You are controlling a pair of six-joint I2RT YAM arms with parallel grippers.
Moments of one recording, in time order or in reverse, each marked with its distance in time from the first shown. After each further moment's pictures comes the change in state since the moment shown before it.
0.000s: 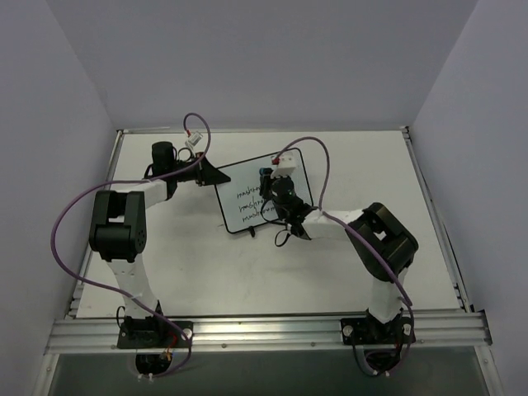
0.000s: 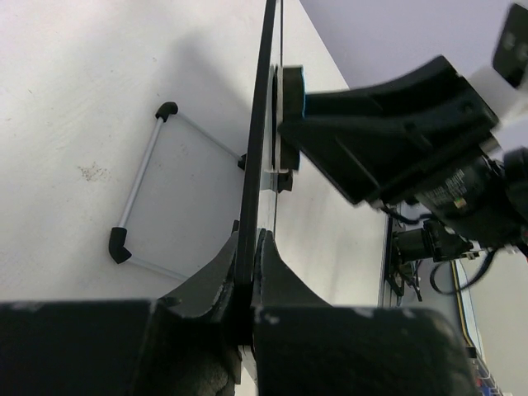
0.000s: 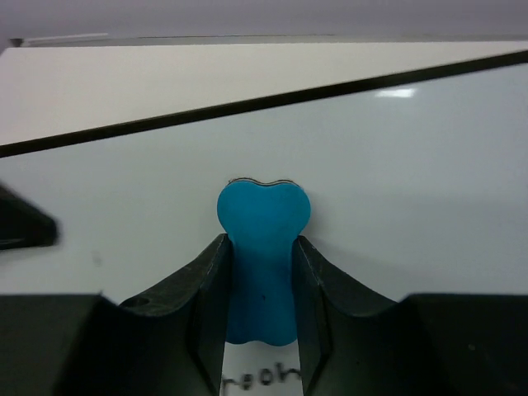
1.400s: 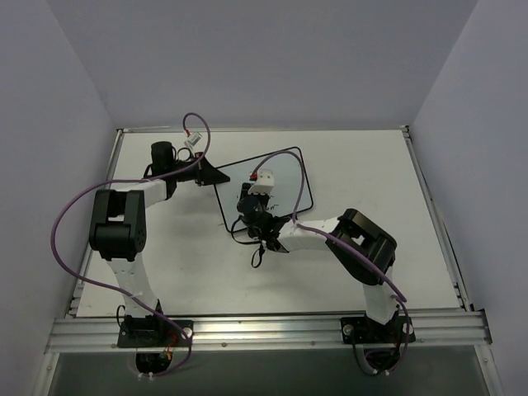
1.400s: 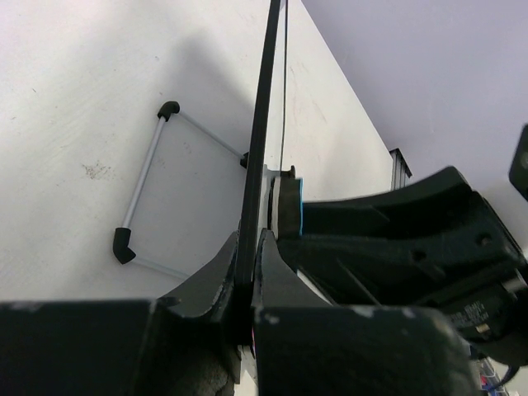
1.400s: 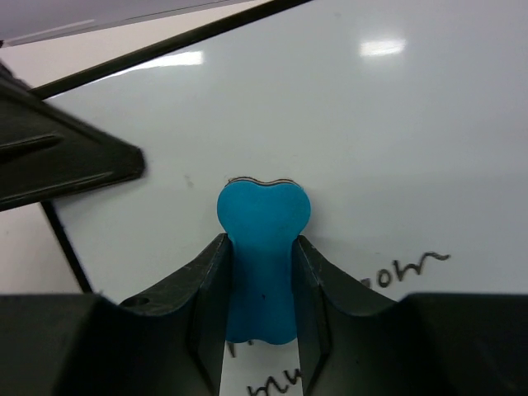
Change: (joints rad) left arm 0.005 0.003 -0.007 0.005 0.007 0.015; right arm 0.243 0.097 0.129 -0.146 0.348 0.196
